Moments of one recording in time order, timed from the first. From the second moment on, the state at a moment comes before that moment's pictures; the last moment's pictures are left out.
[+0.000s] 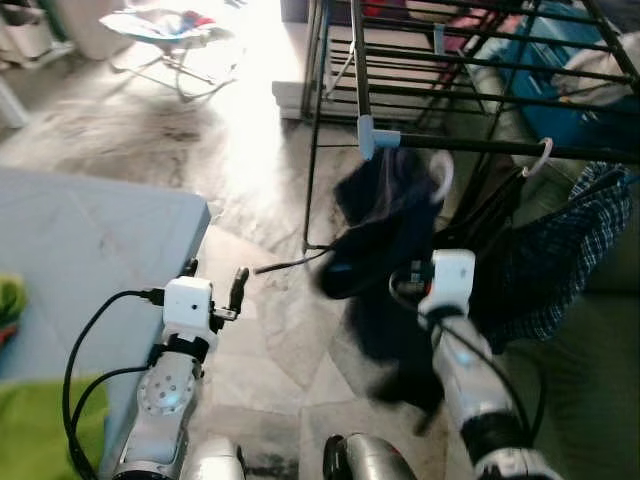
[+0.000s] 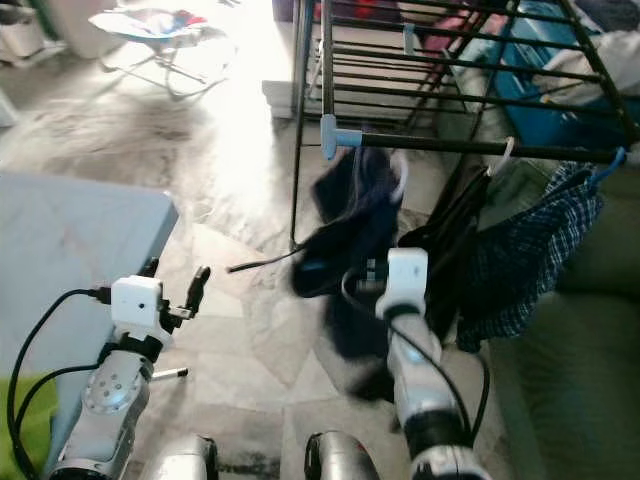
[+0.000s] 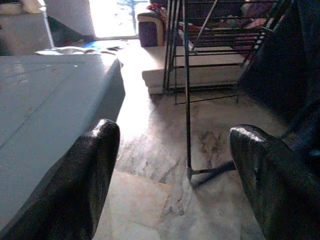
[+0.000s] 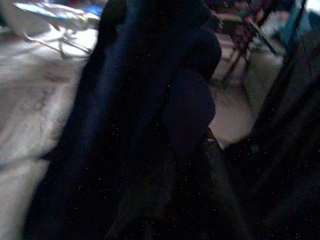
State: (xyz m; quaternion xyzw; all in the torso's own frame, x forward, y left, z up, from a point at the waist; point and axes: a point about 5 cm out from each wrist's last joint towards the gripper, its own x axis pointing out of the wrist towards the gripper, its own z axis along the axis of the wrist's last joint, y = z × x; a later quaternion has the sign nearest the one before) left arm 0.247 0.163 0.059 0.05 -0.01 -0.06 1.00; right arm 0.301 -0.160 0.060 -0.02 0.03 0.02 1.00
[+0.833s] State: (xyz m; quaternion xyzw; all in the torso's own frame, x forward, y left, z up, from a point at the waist) left arm 0.247 0.163 0.058 0.05 -0.01 -0.06 1.00; right arm 0.354 -0.149 0.075 -0.02 0.12 0.01 0.99
